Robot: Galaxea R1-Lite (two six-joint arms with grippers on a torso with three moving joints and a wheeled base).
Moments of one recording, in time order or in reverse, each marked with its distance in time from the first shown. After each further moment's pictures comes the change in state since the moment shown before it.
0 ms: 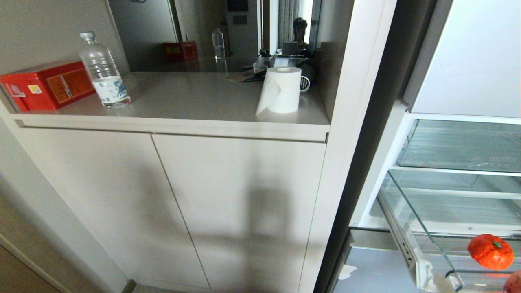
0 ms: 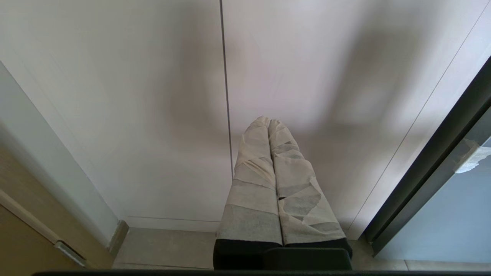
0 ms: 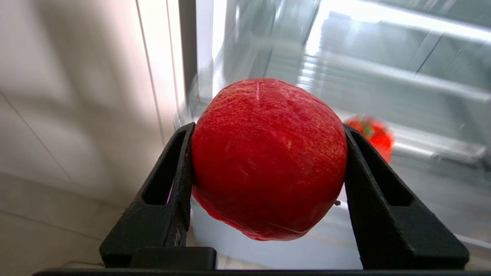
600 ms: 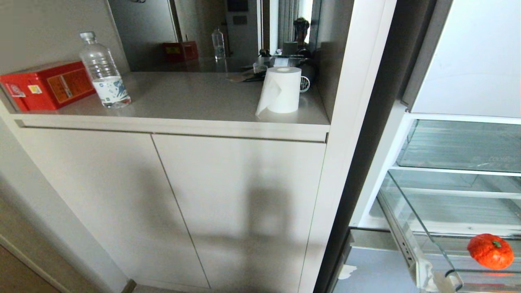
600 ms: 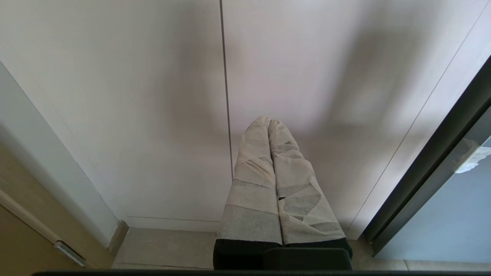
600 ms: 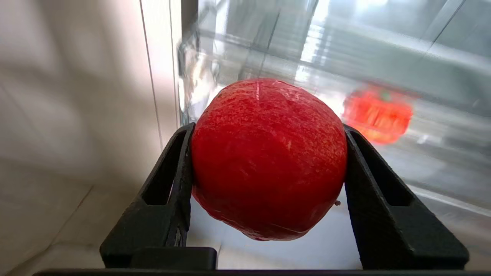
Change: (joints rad) left arm 0.000 0.000 0.000 0.000 0.000 -0.001; right arm -0.054 -0.165 0.156 0.026 0.057 -0.047
